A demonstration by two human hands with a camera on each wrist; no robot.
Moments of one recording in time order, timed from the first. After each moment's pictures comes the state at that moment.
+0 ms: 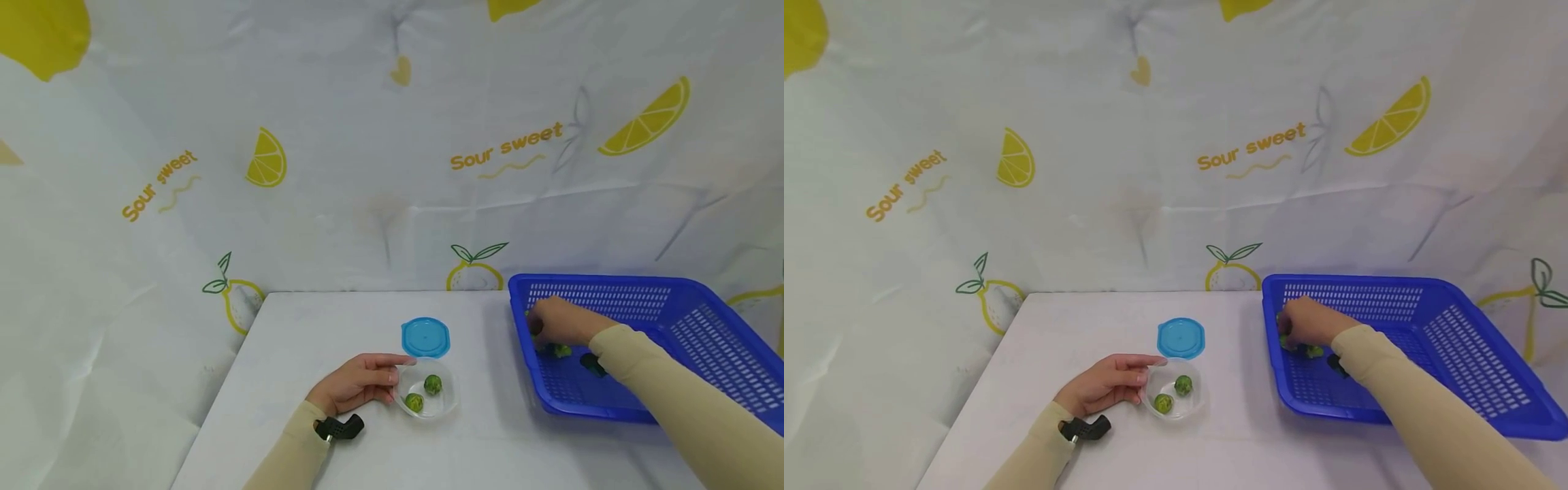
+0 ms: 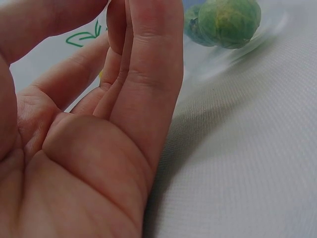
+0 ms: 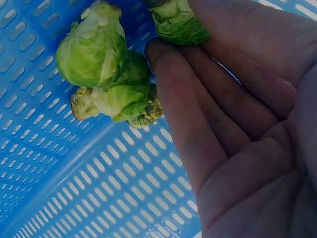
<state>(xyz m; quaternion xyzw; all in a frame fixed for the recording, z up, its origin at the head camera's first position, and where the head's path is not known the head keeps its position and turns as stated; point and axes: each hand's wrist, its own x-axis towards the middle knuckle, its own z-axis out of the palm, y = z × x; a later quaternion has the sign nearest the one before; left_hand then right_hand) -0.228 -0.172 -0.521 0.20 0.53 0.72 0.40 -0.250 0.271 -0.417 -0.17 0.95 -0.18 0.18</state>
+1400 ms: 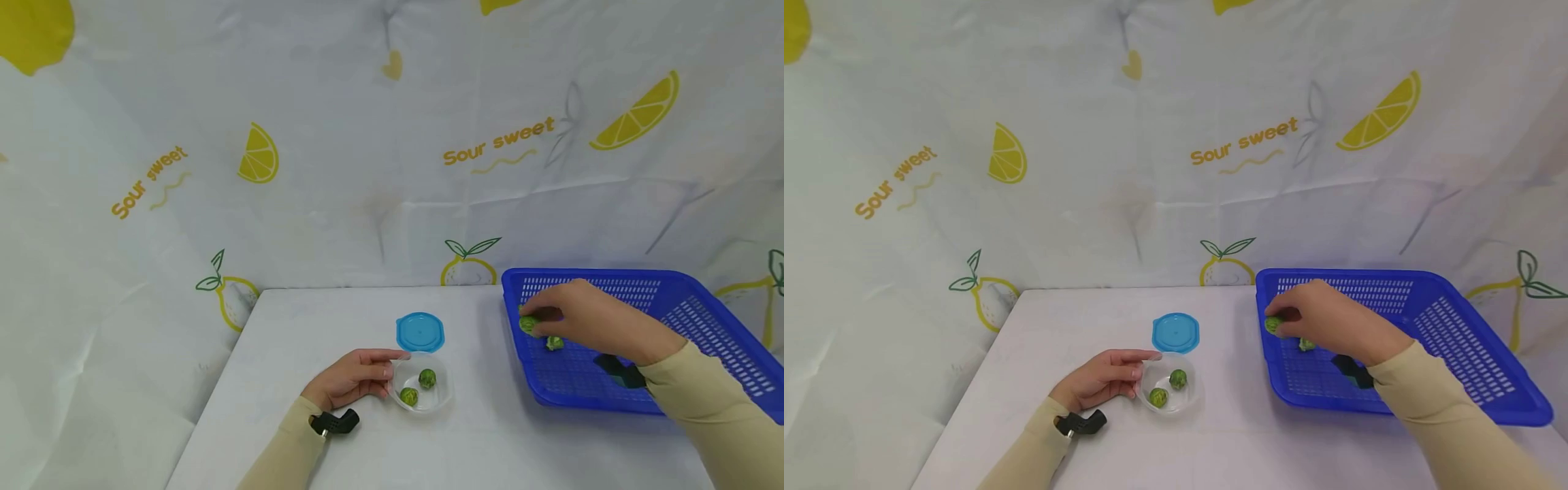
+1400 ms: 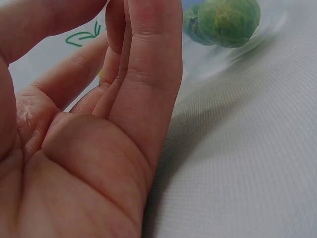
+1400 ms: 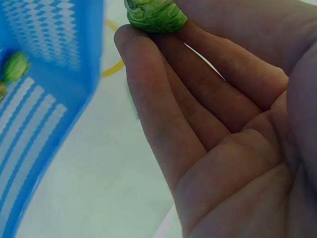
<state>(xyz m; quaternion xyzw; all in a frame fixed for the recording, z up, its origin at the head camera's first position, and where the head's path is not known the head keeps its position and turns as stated) -0.227 -0.172 -0.519 0.19 0.54 0.71 0.40 -0.174 0.249 -0.327 -0.21 0.96 -0.20 0.08</state>
